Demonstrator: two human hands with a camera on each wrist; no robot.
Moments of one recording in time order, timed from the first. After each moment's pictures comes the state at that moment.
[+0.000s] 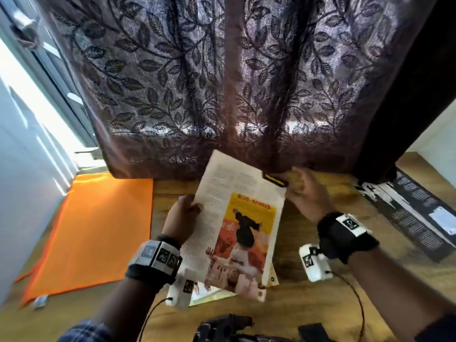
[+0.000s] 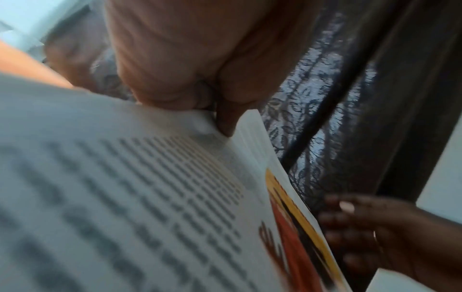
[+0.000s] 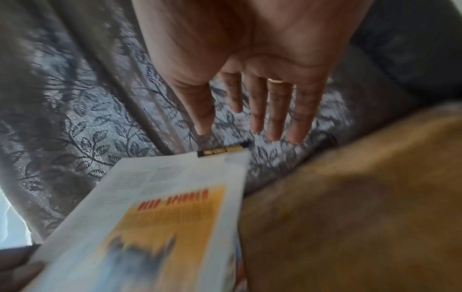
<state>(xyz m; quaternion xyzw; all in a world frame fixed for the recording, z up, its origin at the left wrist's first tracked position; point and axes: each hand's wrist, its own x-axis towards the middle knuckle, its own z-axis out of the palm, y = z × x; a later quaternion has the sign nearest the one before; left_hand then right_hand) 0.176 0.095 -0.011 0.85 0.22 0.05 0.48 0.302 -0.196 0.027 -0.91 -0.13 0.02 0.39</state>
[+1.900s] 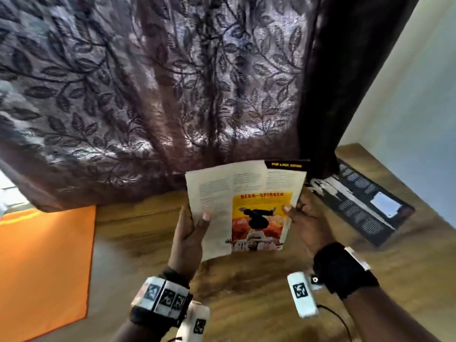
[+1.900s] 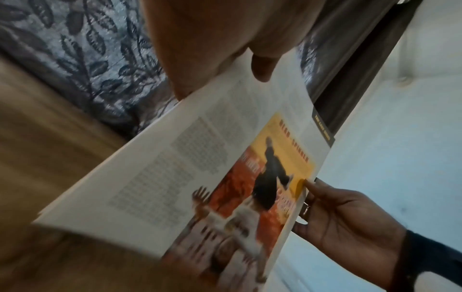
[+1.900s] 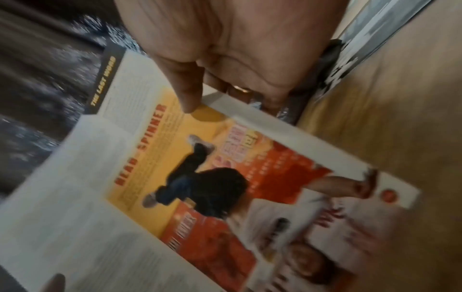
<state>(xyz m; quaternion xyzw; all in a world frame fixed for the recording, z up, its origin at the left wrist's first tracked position) 0.196 -0.066 0.025 0.63 0.04 0.14 0.76 0.274 -0.309 0.019 -0.67 -0.04 0.05 0.74</state>
